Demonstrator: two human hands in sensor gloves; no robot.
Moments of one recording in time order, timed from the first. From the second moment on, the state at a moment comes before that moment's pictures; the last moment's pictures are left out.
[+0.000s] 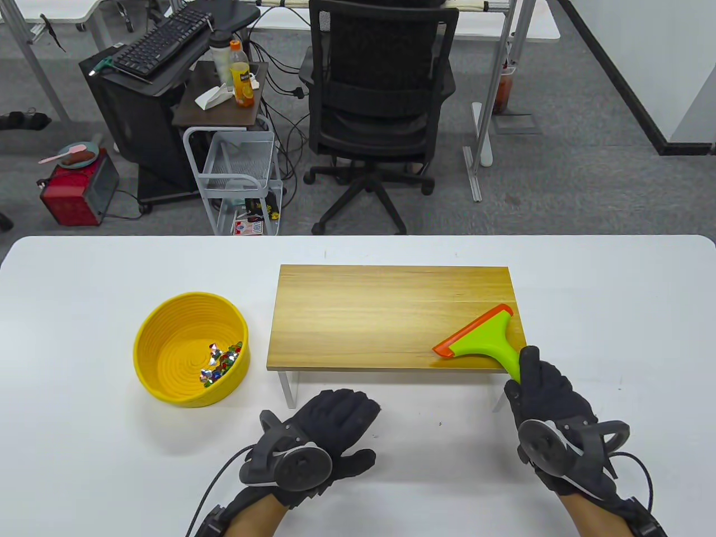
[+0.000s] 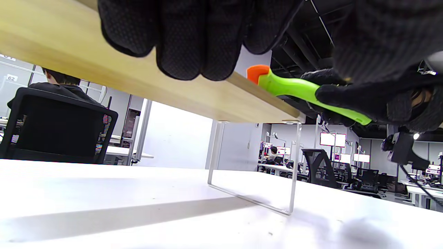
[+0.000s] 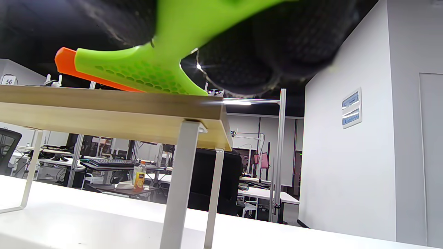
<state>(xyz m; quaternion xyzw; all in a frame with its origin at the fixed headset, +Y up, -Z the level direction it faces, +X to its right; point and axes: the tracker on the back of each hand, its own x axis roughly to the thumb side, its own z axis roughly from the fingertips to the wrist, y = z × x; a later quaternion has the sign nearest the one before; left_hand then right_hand) -0.109 -0.691 -0.255 0.14 -0.38 0.15 0.90 0.237 -0.650 -0.251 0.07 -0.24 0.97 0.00</state>
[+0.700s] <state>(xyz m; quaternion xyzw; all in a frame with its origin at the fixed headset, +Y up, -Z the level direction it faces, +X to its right) -0.107 -0.701 -0.257 0.14 -0.38 0.15 0.90 0.312 -0.655 -0.264 -0.11 -0.17 0.98 0.09</state>
